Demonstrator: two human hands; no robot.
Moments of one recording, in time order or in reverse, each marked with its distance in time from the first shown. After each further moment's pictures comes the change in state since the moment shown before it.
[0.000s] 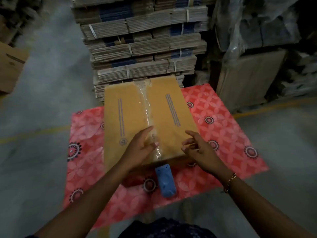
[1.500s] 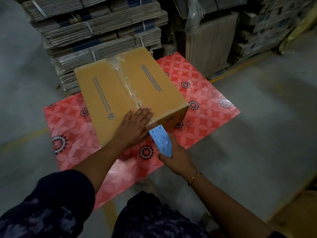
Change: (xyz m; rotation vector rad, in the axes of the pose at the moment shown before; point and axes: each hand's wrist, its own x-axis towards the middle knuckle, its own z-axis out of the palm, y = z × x) left_hand -0.010 -0.065 0.012 1.177 -0.254 0.547; right_hand -0.132 0.016 0.136 -0.188 0.181 0.260
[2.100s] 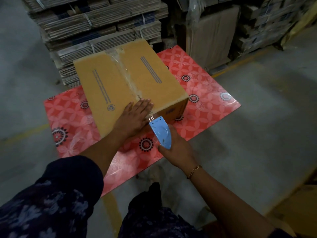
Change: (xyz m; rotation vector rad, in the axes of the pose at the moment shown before) left_hand 0.000 -0.002 0.002 0.003 0.002 -0.003; right_hand -0.013 -0.017 -0.002 -0.081 0.084 -0.050
